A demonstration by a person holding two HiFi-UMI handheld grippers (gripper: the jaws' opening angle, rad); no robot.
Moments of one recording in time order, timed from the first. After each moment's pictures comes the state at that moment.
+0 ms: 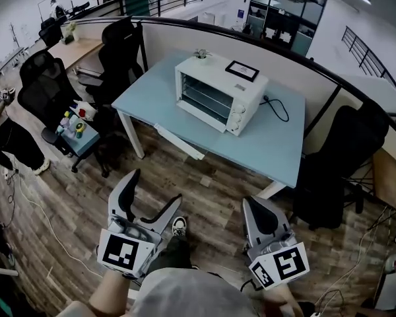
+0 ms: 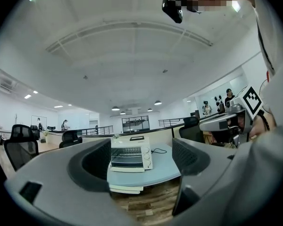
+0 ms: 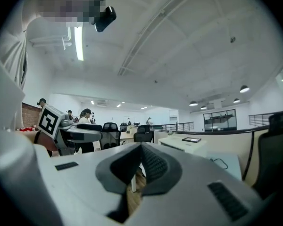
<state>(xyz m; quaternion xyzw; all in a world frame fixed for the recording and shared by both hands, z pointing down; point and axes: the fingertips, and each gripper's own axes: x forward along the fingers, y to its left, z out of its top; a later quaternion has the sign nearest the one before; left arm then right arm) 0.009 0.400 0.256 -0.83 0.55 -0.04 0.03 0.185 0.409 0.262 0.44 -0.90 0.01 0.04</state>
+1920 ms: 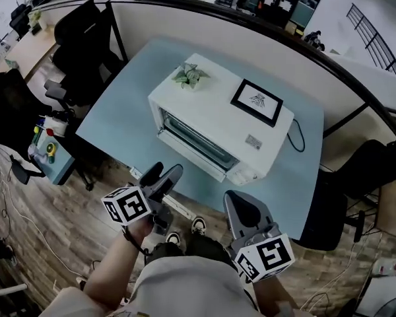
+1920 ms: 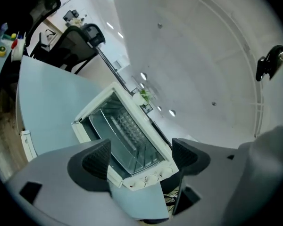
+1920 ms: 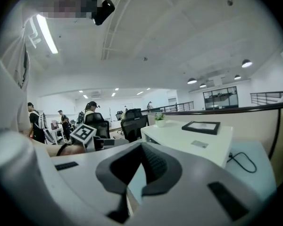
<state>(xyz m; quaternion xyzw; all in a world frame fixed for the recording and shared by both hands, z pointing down) -0.014 -0.068 0.451 -0.77 0.45 0.15 -0.44 0.127 0.003 0.358 0.42 -0.89 0.12 0.10</state>
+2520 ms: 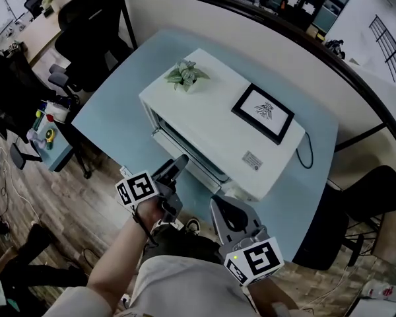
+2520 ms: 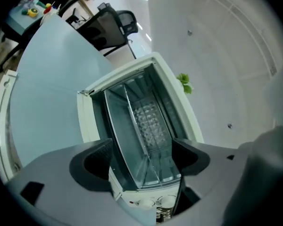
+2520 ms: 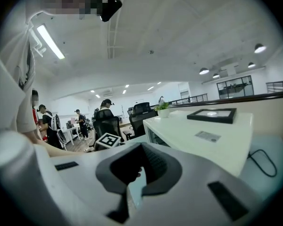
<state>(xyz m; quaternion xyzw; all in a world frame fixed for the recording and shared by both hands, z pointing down) 0.027 -0.144 0.555 -0.67 0.46 0.21 -0.54 0.134 -0.048 0.408 0.34 -0.92 0.14 0.11</state>
